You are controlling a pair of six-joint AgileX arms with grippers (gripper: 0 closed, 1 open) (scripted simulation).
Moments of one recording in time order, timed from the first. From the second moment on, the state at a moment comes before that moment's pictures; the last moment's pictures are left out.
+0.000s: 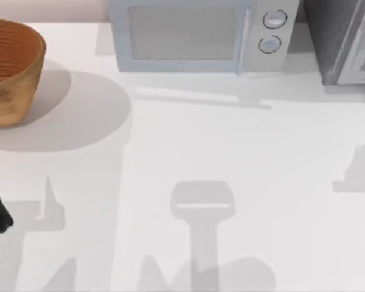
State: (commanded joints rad) left arm 0.00 0.00 0.00 0.00 0.00 0.00; right arm 0.06 0.40 0.47 -0.13 0.06 0.01
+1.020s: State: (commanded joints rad) left arm 0.00 0.00 0.00 0.00 0.00 0.00; right arm 0.18 1.33 1.74 -0.42 0.20 0.02
